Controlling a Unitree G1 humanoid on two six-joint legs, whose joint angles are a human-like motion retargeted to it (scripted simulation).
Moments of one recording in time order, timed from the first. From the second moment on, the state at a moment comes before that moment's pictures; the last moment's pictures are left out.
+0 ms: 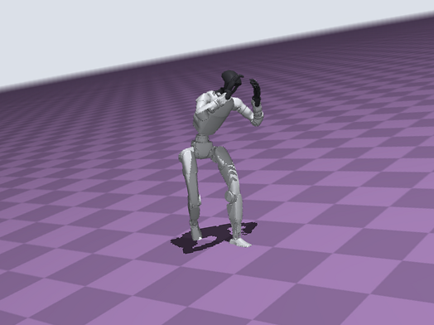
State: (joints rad) left arm -1.09 0.97 -0.14 -0.56 -0.63 -0.28 0.27; right arm -1.32 -0.84 0.31 -0.58 -0.28 -0.06 -0.54; waist 0.26 -0.12 0.52; left_leg -0.60 0.23 0.21 0.46 -0.10 -0.19; right_leg -0.19 0.09 -0.28 0.85 0.02 0.18
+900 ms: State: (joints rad) left arm -1.04 0.91 -0.19 -0.57 -0.71 -0.29 0.30; right arm -1.32 -0.92 0.36 -0.59 -0.38 0.02 -0.57; waist 0.02 -0.04 0.52; left_leg -0.60 0.09 0.29 0.19 -0.02 -0.05; right_leg -0.56 -0.10 -0.18 1.11 0.18 0.22
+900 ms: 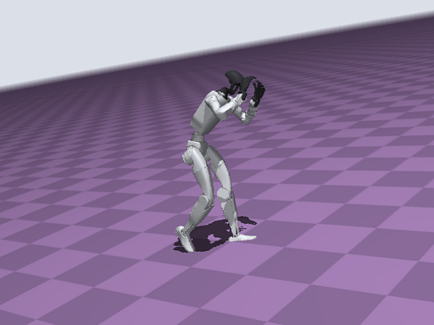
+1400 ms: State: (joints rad) left arm -1.05 0.89 -0.18 -0.55 -0.63 -0.29 0.27; right arm -1.36 -0.89 0.34 -0.58 -0.30 -0.01 -0.54; waist -0.30 0.02 0.52; left_leg -0.80 -0.03 0.26 1.31 -0.03 -0.26; right_leg -0.65 -0.10 -0.06 0.50 0.00 0.26
